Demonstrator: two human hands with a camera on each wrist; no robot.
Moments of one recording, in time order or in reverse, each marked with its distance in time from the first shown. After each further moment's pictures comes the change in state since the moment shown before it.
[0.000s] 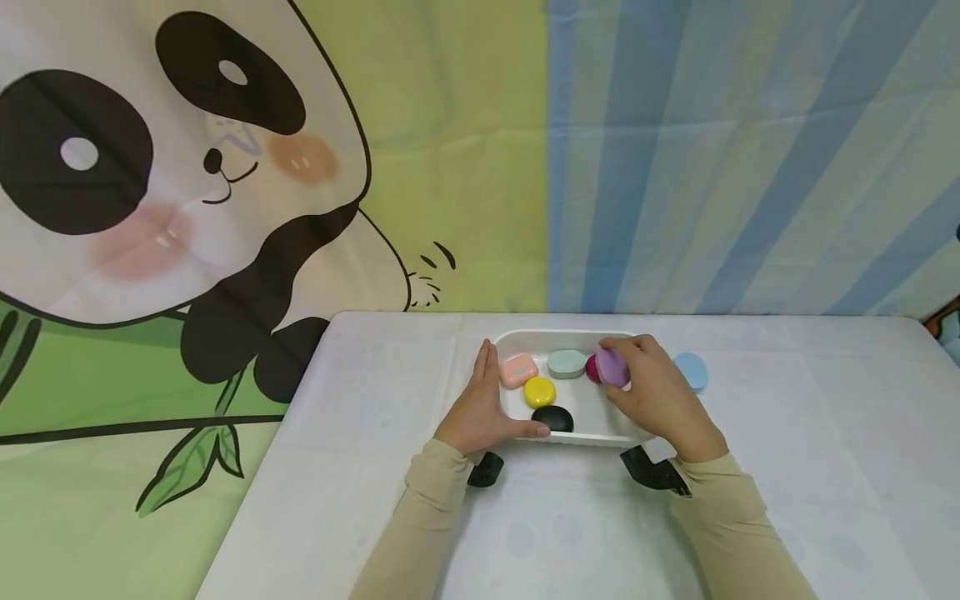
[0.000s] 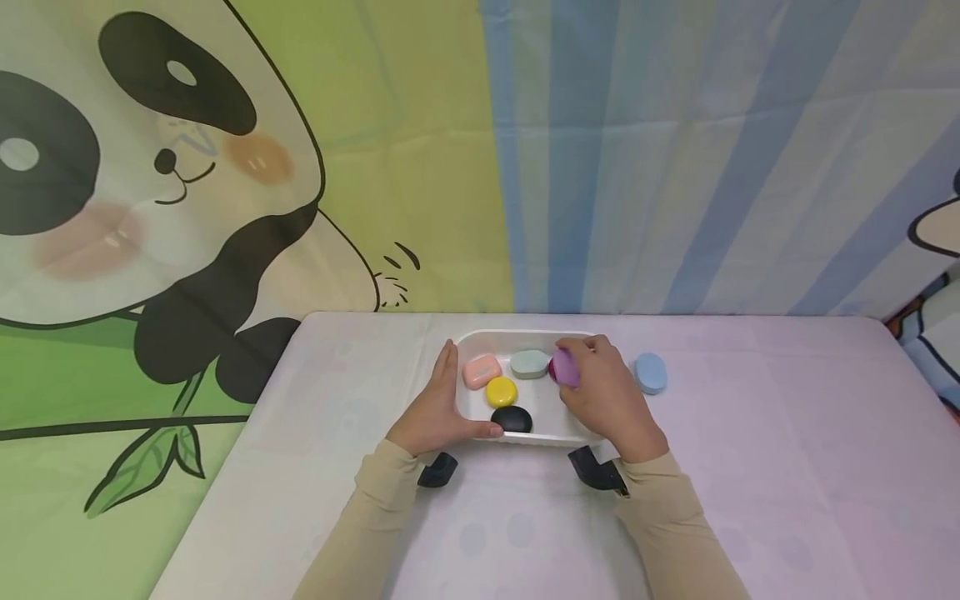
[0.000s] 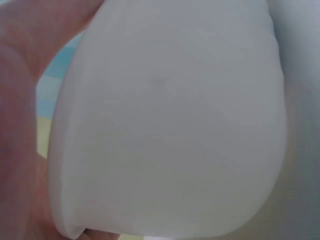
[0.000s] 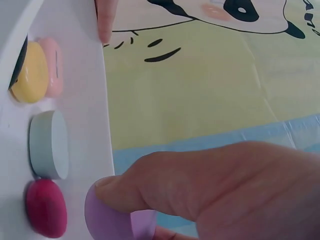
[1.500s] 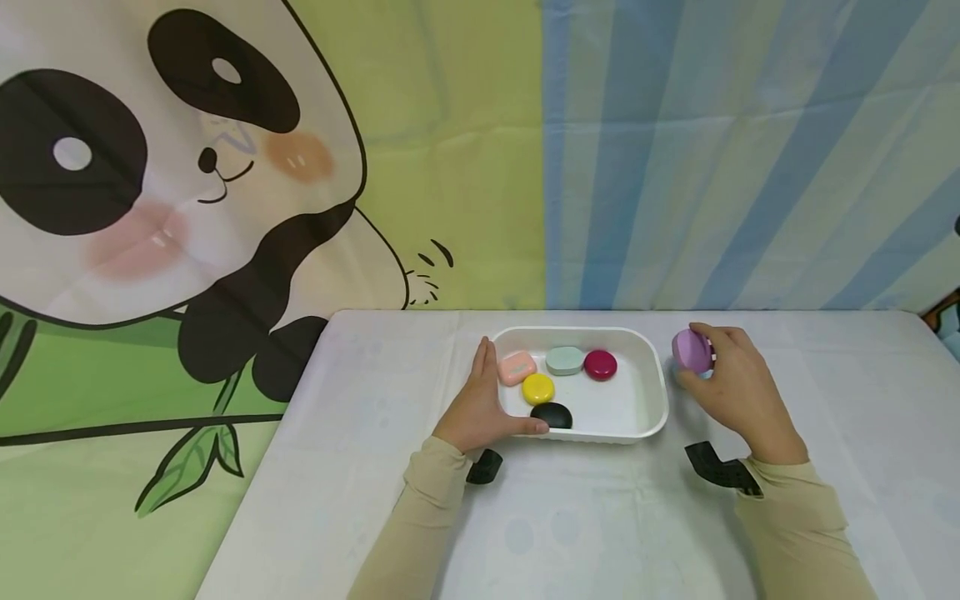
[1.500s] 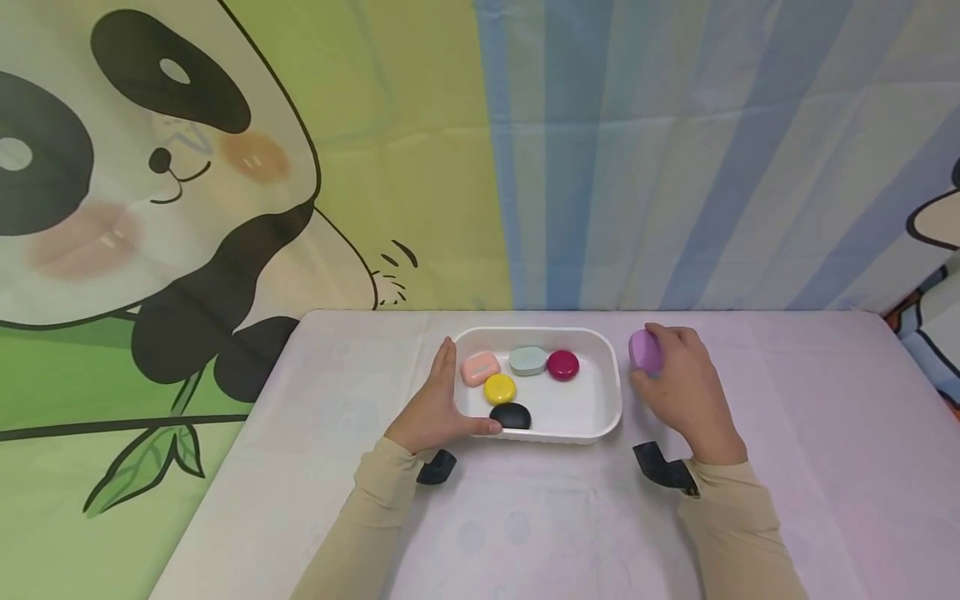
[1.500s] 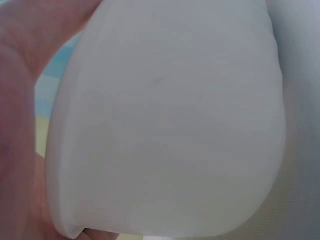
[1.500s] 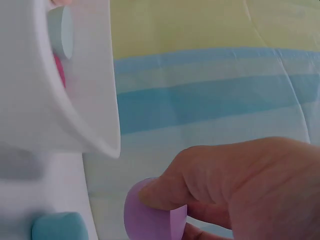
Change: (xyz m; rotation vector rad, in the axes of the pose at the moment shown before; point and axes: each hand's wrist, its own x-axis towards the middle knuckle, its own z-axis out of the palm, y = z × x) left_hand 0.000 0.001 -0.001 0.009 -0.005 -0.020; right_hand -0.025 0.064 -0.042 0.000 0.187 0.118
